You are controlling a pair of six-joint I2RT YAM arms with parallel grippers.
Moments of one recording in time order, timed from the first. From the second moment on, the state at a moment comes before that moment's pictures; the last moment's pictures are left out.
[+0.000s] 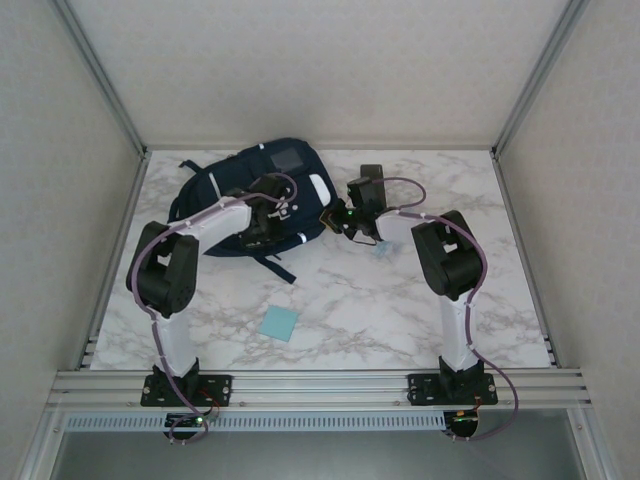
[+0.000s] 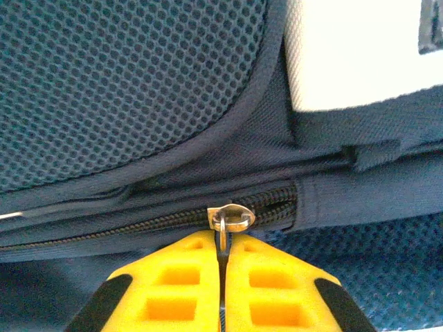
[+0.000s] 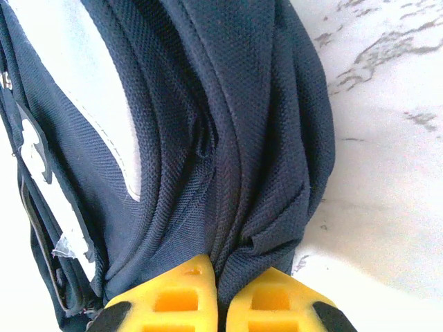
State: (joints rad) left arm -0.45 1.91 1.38 -0.79 -0.06 -0.59; right arm 0.49 2.10 1.31 0.03 -0.41 1.05
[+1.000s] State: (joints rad) left arm -0.42 1.89 1.56 -0.95 0.26 -0.58; right arm 0.42 1.90 1.32 -0.27 -0.48 0.91
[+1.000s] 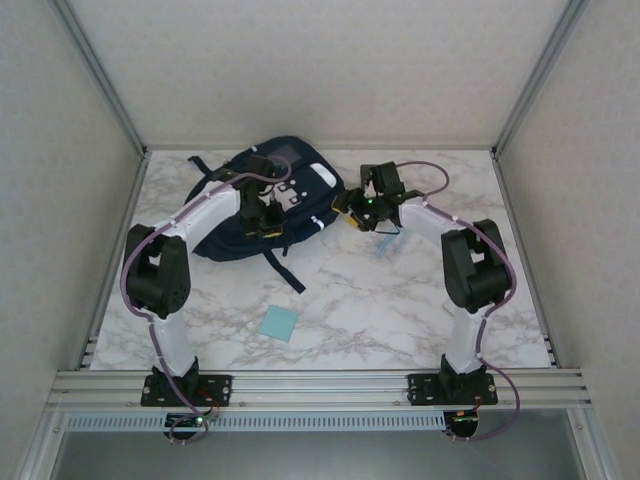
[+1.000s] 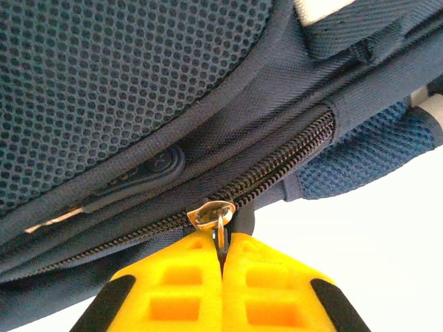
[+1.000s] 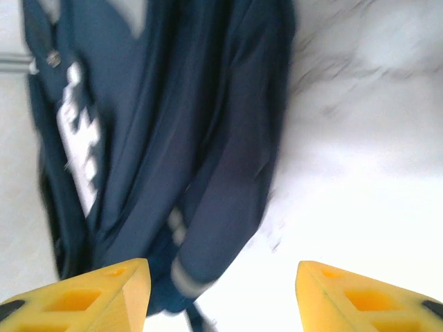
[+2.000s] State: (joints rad) left arm -0.49 1.87 1.54 -1.00 0.19 -0.51; right arm 0.58 2.05 1.41 -0.10 -0.46 1.13
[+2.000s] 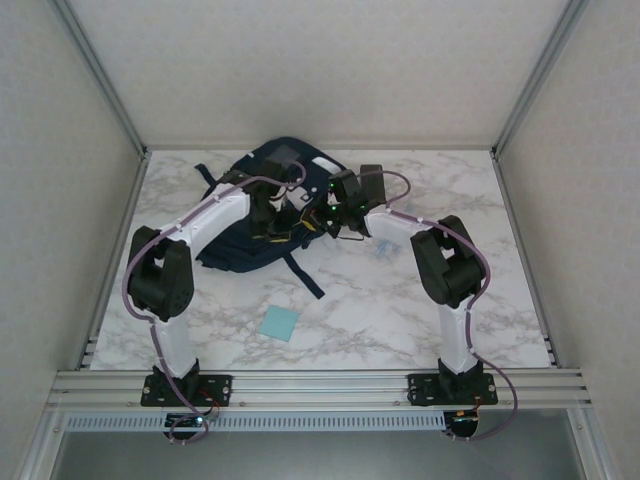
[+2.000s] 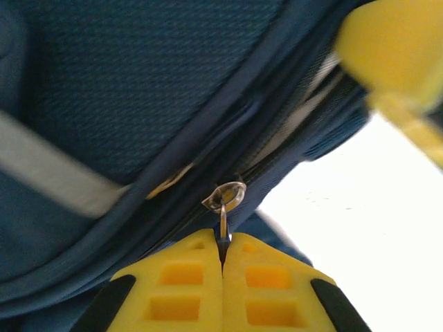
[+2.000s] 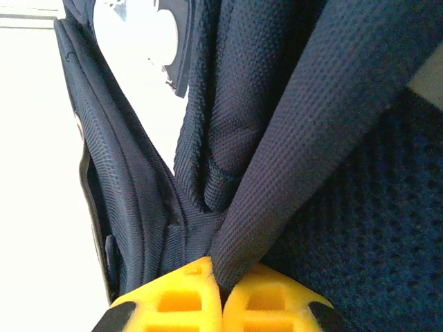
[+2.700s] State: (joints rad) left arm -0.44 1.90 1.53 -1.11 0.09 -0.29; right arm 0.55 2.19 1.77 -0.54 -0.54 0.66
